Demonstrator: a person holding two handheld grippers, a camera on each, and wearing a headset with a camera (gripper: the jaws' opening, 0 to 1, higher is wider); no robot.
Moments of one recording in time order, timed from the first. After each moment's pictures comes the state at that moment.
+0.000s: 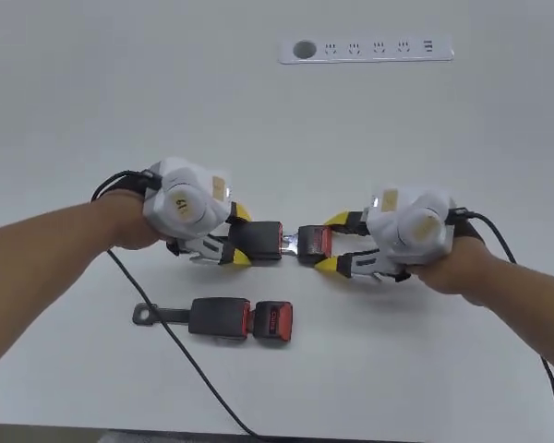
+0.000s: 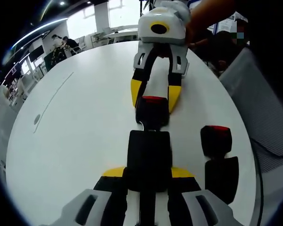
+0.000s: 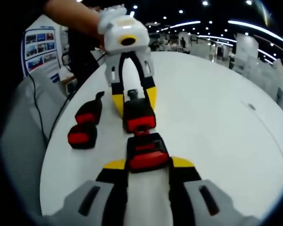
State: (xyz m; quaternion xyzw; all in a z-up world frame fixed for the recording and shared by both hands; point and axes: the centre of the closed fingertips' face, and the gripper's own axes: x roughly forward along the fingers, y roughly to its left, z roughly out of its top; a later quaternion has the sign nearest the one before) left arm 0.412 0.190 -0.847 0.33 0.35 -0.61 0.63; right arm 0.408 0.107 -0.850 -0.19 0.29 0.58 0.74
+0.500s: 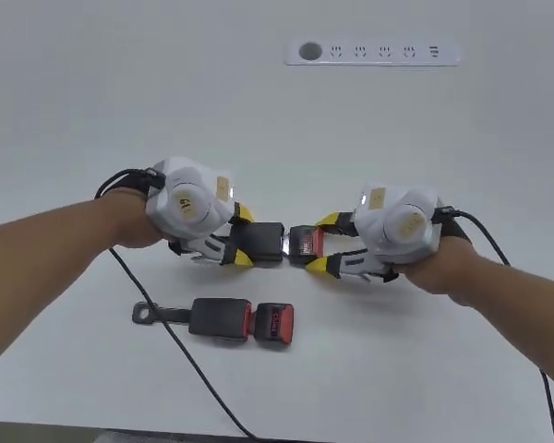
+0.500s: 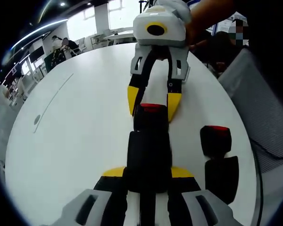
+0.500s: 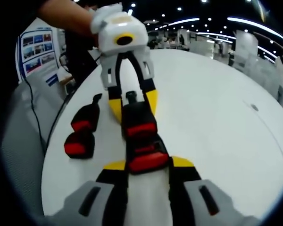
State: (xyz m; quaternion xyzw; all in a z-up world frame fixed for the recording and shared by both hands) left arm 0.412 0.191 -0.846 0.32 0.34 -0.62 0.63; right arm 0.412 0.124 -0.852 -0.20 0.31 0.57 0.74
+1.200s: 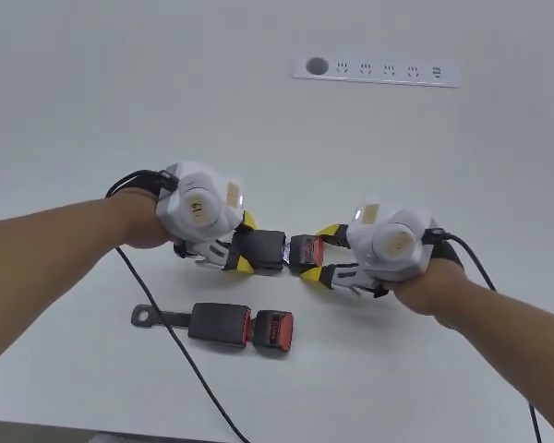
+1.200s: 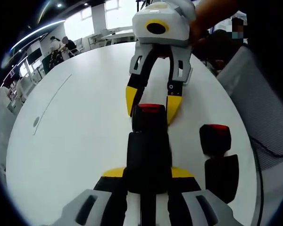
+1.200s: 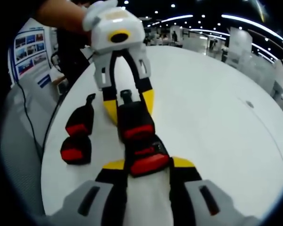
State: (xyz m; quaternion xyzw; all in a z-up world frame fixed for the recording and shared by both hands) left arm 0.415 0.193 -0.851 0.33 0.34 -0.62 0.63; right arm 0.414 0.129 -0.853 -0.20 0.32 0.54 0.75
